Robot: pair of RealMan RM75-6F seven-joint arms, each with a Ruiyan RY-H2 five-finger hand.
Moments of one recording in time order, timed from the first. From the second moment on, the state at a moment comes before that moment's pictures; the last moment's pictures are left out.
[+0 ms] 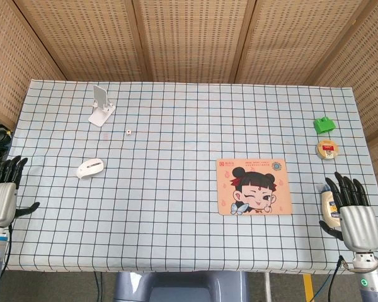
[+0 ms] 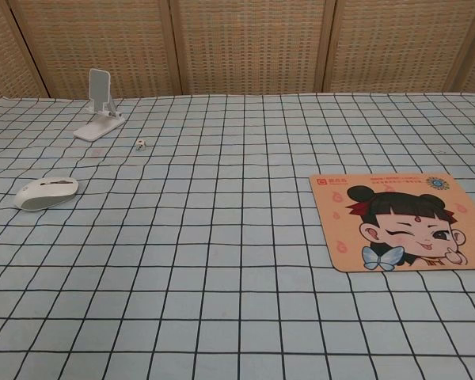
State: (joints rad) left arm -0.21 -1.18 -0.18 -1.70 1.22 1.32 0.31; right arm 0.09 -1.20 0.07 -1.55 -1.57 1.54 -0.07
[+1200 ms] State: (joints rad) left arm -0.72 -1.58 -0.35 -1.26 0.37 1.01 0.74; right arm 0.10 -1.17 0.06 -1.53 -1.56 1.50 0.04
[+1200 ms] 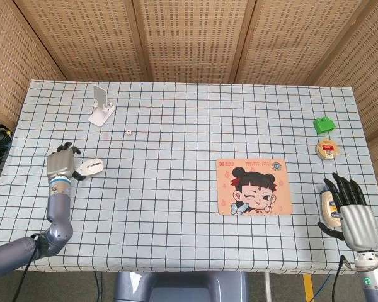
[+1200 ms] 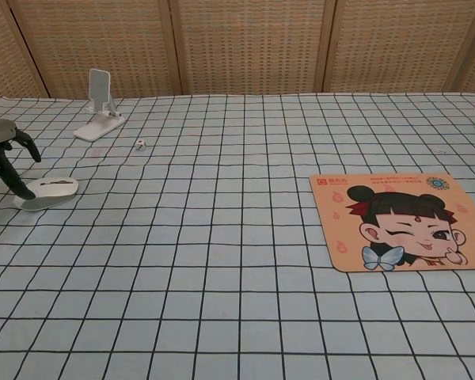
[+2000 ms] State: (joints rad) left arm -0.79 -1.70 -0.29 -1.14 0.37 1.00 0.76; right arm 0.10 -1.16 0.07 -1.53 -1.55 1.51 0.08
